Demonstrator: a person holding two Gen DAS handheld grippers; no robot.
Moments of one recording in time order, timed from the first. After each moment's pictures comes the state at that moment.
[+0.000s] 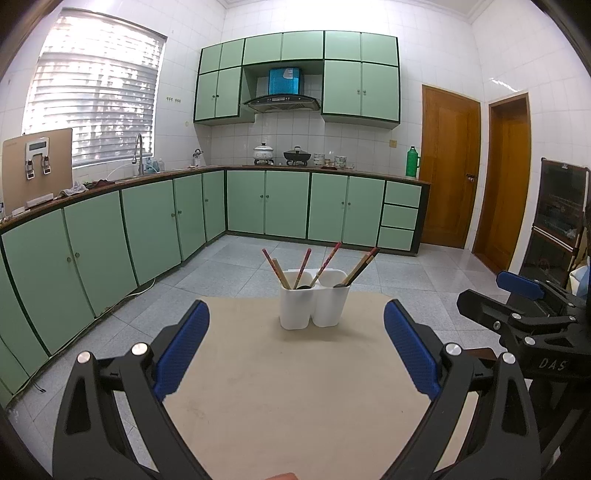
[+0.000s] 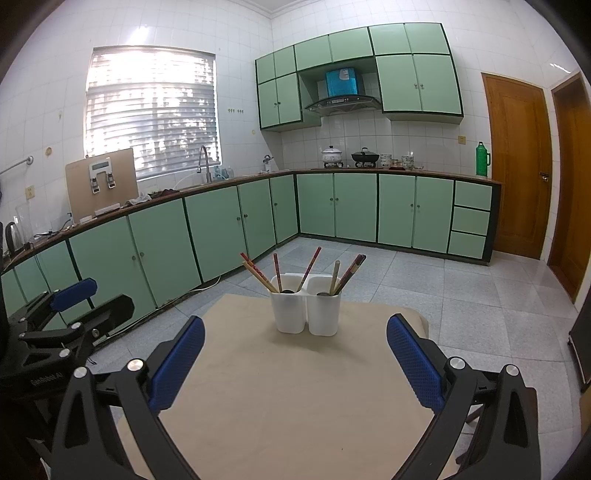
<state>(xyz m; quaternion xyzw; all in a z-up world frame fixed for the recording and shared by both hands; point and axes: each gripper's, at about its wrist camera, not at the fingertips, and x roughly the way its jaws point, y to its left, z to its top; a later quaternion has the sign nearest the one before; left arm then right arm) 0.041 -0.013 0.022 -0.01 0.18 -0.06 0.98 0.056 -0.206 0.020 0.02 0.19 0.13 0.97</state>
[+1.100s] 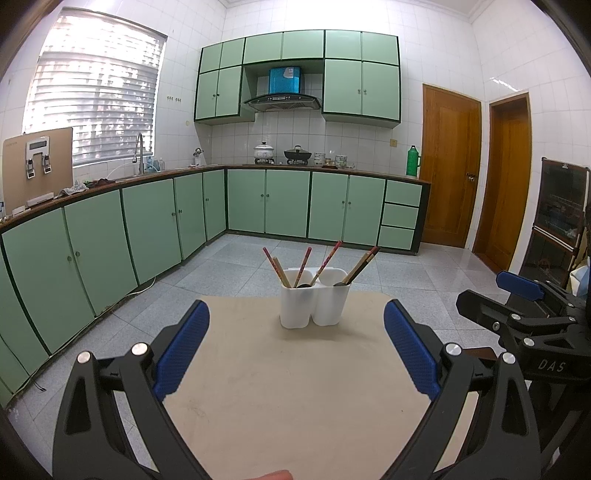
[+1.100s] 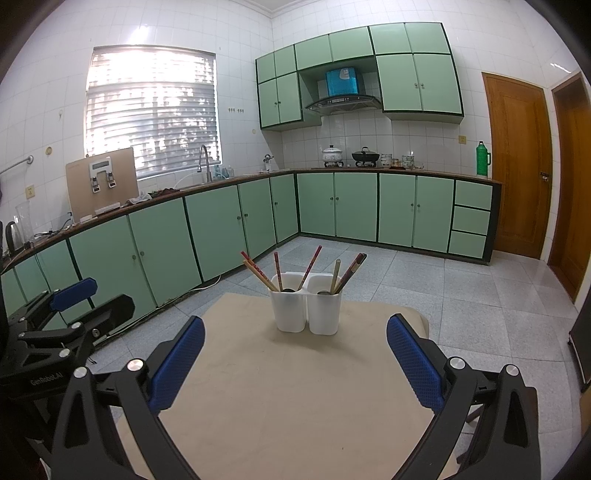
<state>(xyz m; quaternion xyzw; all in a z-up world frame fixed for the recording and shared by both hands) 0.039 -0.010 0.022 -0.01 0.18 -0.06 0.98 0.056 -0.205 0.020 0.02 0.20 0.13 0.97</state>
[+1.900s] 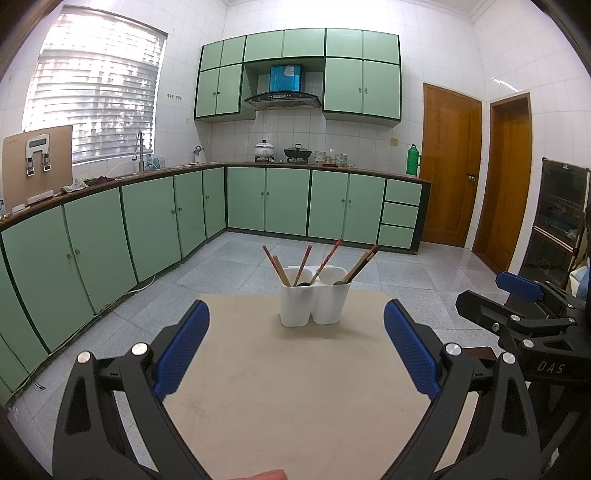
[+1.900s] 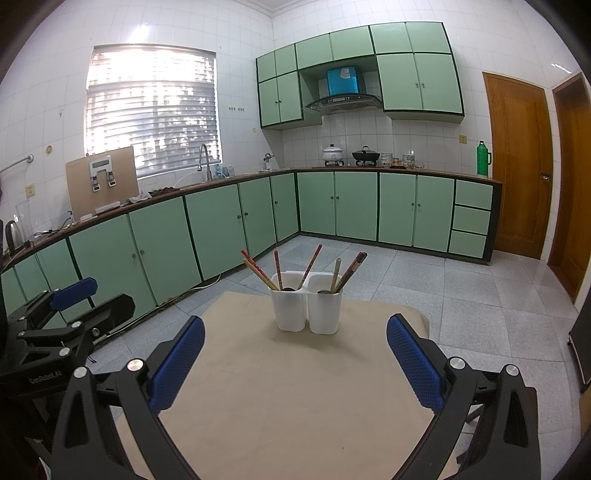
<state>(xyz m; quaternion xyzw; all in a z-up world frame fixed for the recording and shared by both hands) 0.040 -0.008 0.019 -0.01 0.18 -0.06 0.98 0.056 -0.203 0.016 0.02 0.20 0.13 0.97</state>
